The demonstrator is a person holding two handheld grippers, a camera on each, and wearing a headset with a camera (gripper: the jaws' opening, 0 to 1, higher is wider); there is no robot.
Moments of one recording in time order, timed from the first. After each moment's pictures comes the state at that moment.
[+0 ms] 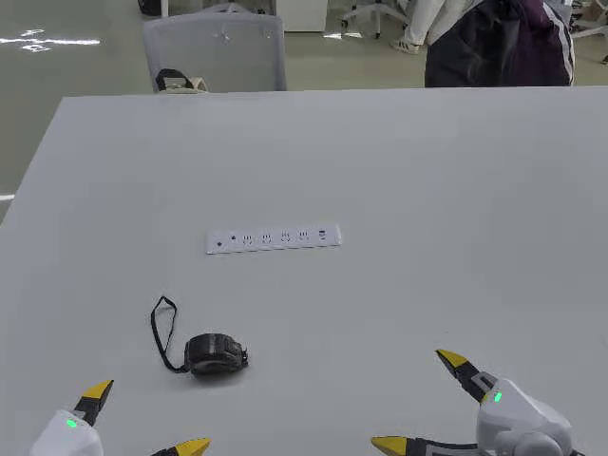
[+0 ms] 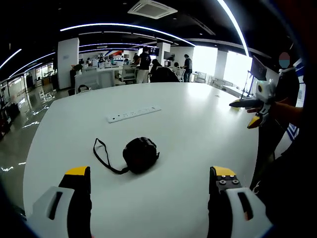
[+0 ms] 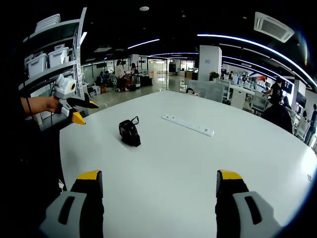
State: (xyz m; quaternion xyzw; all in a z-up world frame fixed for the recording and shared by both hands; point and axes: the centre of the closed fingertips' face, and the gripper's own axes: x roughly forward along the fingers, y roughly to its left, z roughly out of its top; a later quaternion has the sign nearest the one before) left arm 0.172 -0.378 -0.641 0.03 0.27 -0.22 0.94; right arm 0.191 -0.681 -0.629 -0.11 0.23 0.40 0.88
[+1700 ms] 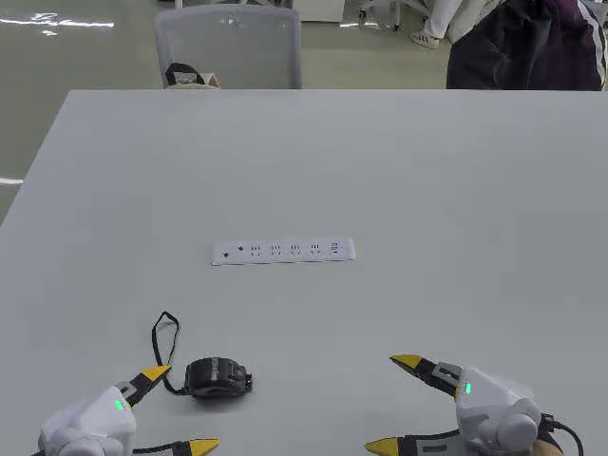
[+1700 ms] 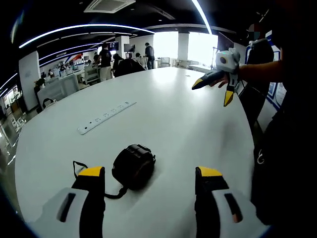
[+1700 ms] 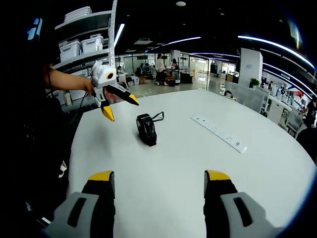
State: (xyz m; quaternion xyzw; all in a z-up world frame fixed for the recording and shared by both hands) left arm 0.232 -0.401 -0.686 0.13 0.28 -0.38 0.87; right arm 0.243 -0.634 -0.663 -0.16 0.22 0.56 0.78
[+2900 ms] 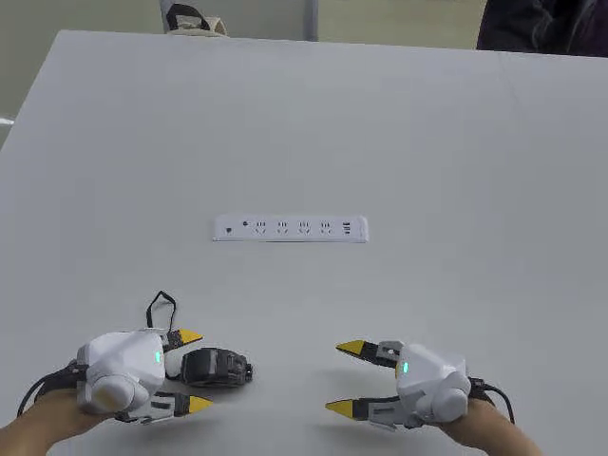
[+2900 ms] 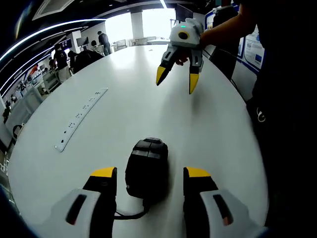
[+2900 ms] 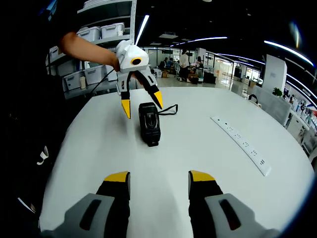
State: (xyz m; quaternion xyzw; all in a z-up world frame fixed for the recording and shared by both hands) left arm 0.272 -0.409 -0.735 0.26 0.31 -0.52 0.76; right arm 0.278 -0.564 -0.720 -0.20 0.21 0.63 0.72
